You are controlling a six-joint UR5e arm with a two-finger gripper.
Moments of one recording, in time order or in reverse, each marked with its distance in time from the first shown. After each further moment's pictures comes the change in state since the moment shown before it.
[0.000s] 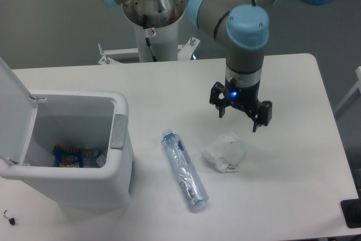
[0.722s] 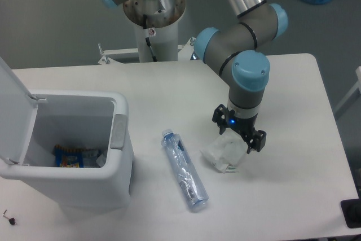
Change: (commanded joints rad) arm 0.000 -0.111 0.005 0.107 0.024 0.000
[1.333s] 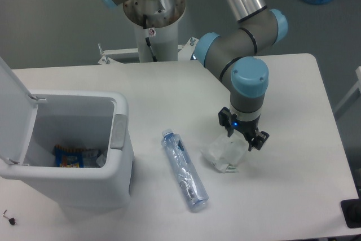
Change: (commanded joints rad) arm -0.011 0.002 0.011 -0.005 0.055 -0.080
